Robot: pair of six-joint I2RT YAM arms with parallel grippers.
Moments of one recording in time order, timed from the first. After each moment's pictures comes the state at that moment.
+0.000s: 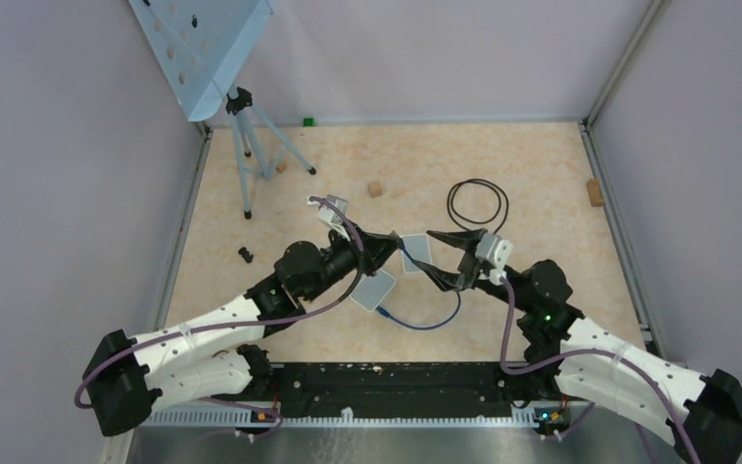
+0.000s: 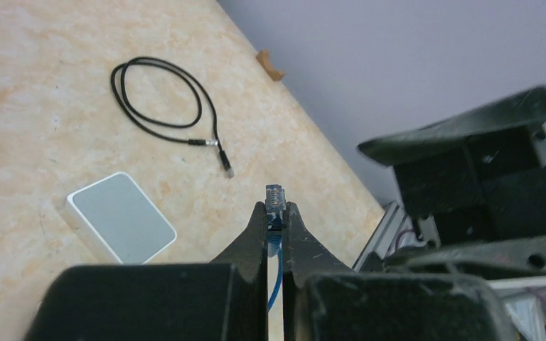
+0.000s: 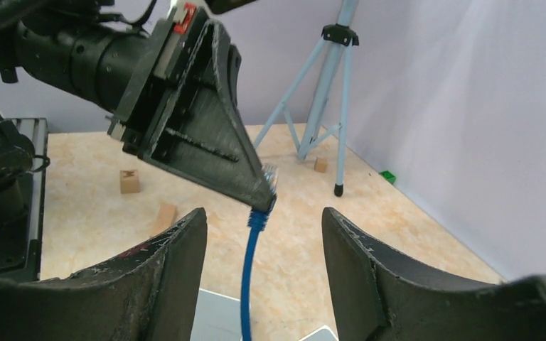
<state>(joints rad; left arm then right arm) -0.93 0.98 0.58 0.41 -0.04 -0.61 0.77 0.68 0.35 0.66 -0.36 -0.13</state>
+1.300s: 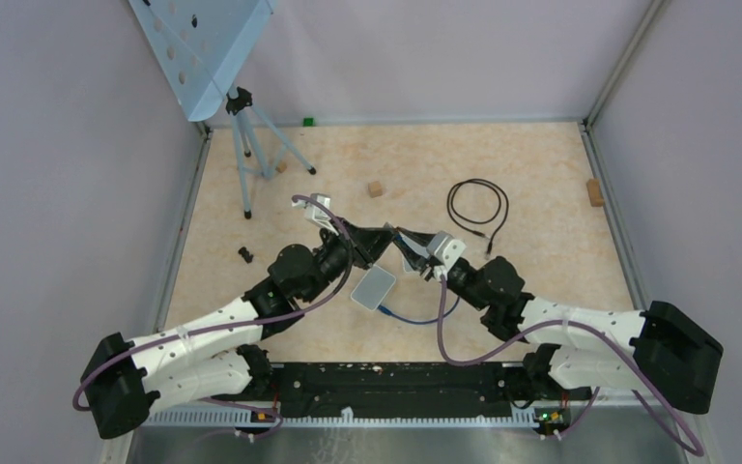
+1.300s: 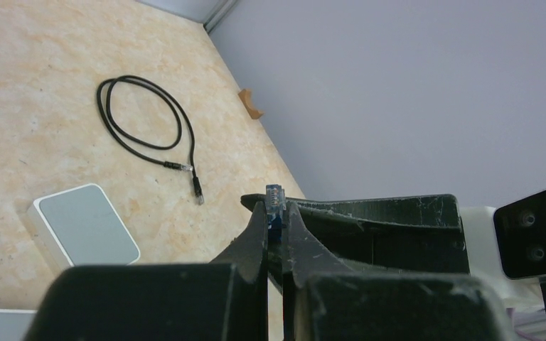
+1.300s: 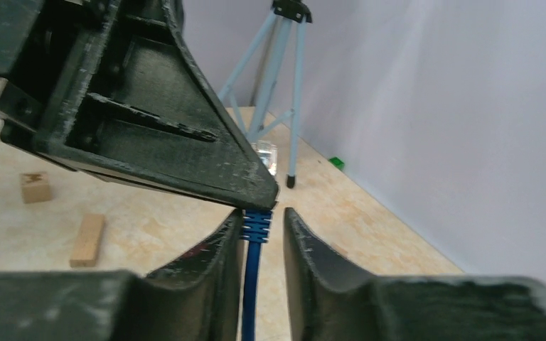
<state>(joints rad) -0.93 0.95 0.56 0.50 -0.15 -0.81 1.00 1.11 0.41 0.98 0.04 -0.34</state>
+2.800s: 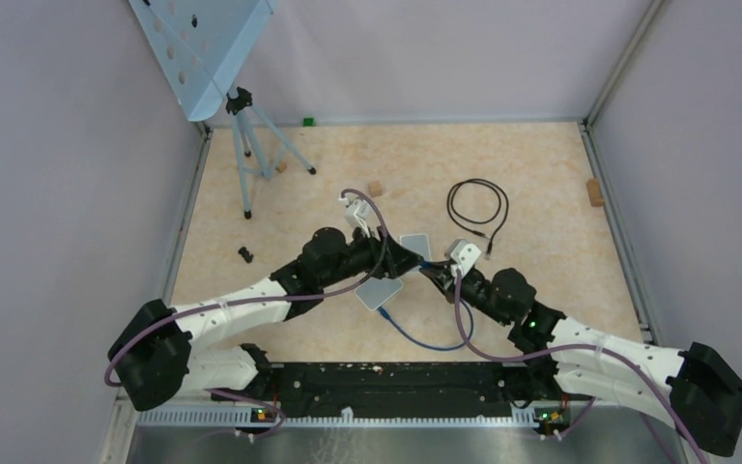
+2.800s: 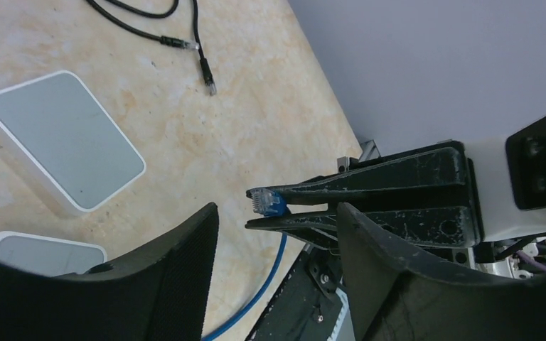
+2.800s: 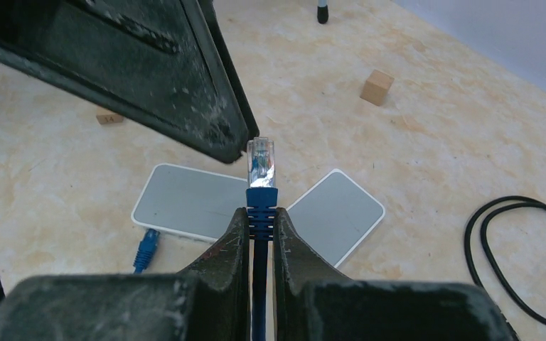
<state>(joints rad) -0.83 1.19 0.61 0.42 0.20 -0.82 0.90 0.82 0.24 0.50 0.03 -0.10</state>
